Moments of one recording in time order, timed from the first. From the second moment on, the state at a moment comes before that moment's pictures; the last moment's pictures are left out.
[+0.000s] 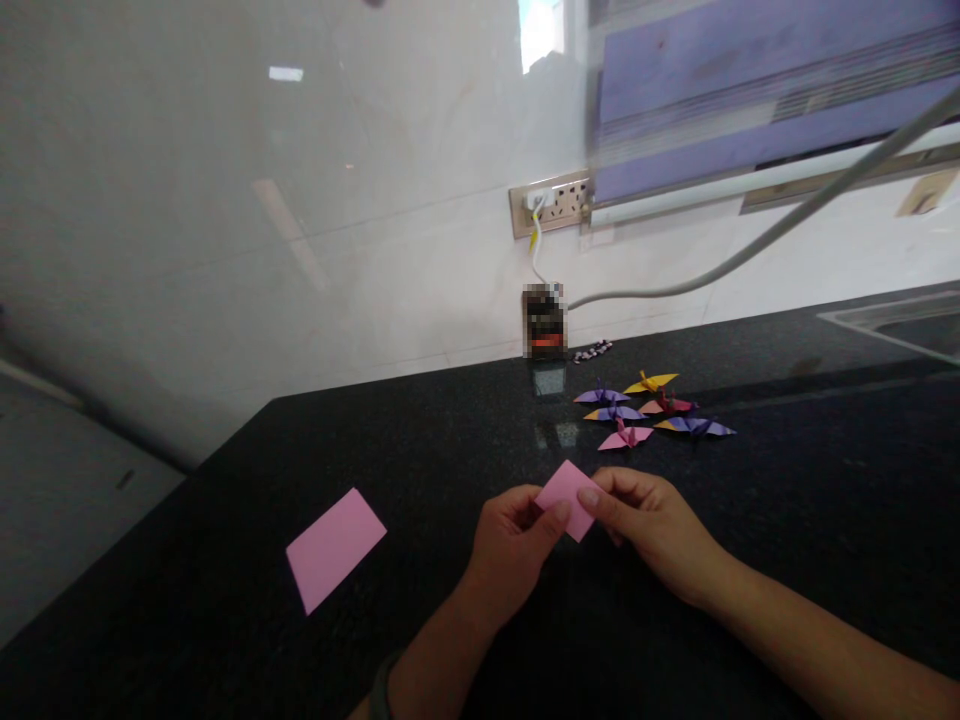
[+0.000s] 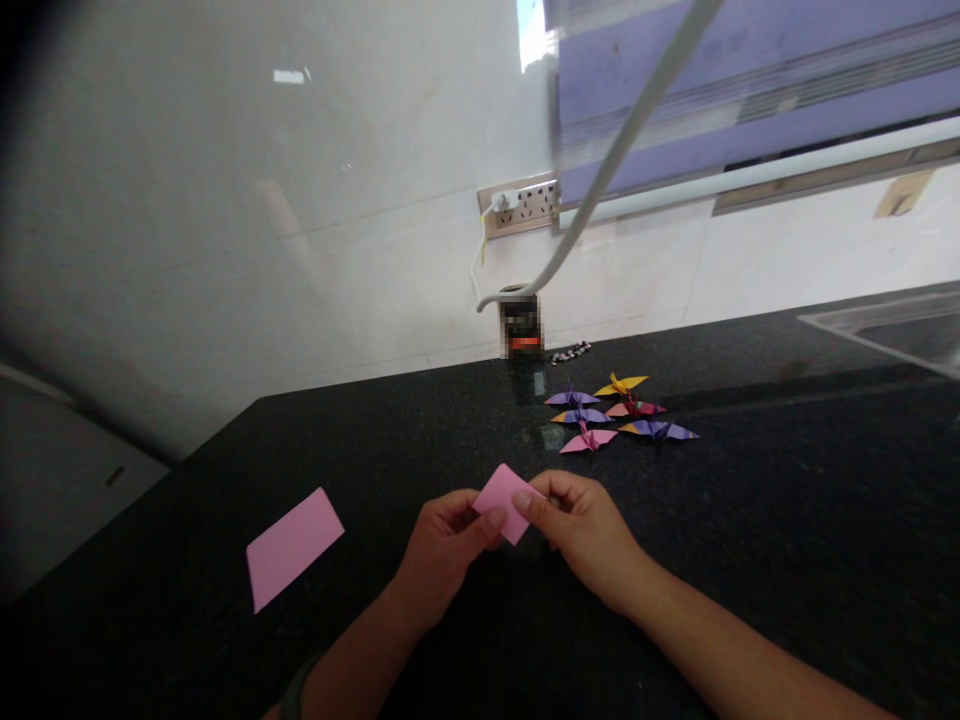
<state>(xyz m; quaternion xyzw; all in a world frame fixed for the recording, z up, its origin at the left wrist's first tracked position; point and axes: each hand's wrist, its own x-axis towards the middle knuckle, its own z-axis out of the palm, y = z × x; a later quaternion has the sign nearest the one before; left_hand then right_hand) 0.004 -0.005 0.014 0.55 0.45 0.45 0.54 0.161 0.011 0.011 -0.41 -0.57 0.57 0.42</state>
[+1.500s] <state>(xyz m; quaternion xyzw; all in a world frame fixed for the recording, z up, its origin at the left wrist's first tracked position) 0.005 -0.002 0.017 0.49 0.49 0.48 0.54 0.159 0.010 0.007 -0.46 -0.54 0.53 0.46</state>
